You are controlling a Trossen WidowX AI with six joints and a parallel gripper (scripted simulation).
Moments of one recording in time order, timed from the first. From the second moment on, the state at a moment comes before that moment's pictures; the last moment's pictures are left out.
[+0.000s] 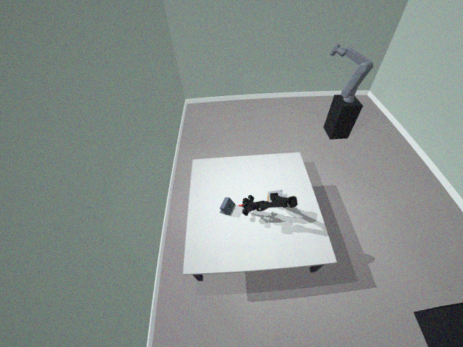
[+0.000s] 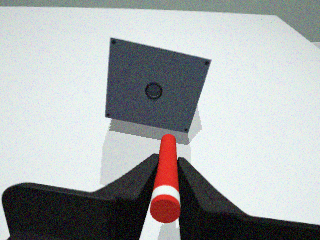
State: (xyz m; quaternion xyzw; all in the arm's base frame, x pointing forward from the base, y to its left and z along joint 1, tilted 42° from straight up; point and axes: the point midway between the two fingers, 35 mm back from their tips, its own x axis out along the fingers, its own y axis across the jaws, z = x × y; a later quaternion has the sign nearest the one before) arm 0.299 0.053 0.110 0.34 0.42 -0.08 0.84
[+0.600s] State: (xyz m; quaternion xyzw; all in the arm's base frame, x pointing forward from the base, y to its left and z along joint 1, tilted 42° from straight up) arm 0.315 0.055 0.108 0.35 0.39 -0.08 0.85
